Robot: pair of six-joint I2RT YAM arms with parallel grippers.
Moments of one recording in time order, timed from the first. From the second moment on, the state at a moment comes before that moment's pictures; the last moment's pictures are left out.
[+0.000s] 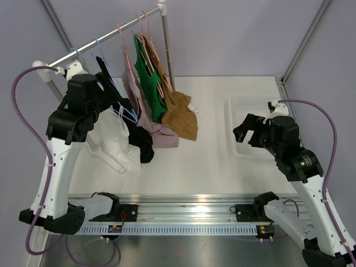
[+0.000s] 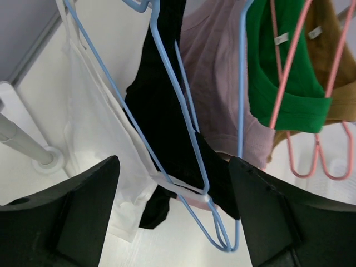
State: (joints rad) left arm -0.26 1.15 1.69 -0.99 -0.38 -0.58; right arm 0.34 0.77 1.08 -0.78 0.06 0.46
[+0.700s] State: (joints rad) left arm -0.35 1.26 1.66 -0.98 -0.72 -0.59; right arm 0.34 0.77 1.06 -0.78 0.03 0.46
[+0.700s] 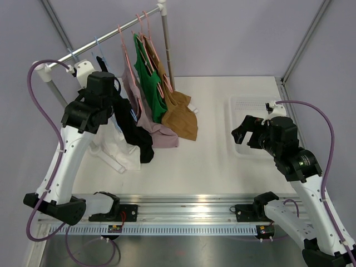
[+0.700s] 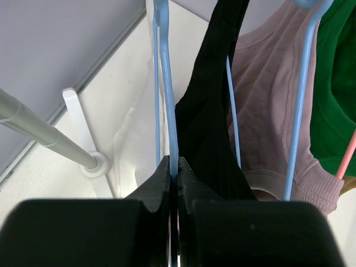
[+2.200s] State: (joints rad) left arm -0.52 0.52 1.22 -1.17 -0.21 -0.57; right arm 0.34 0.78 1.00 -0.60 -0.42 0.44
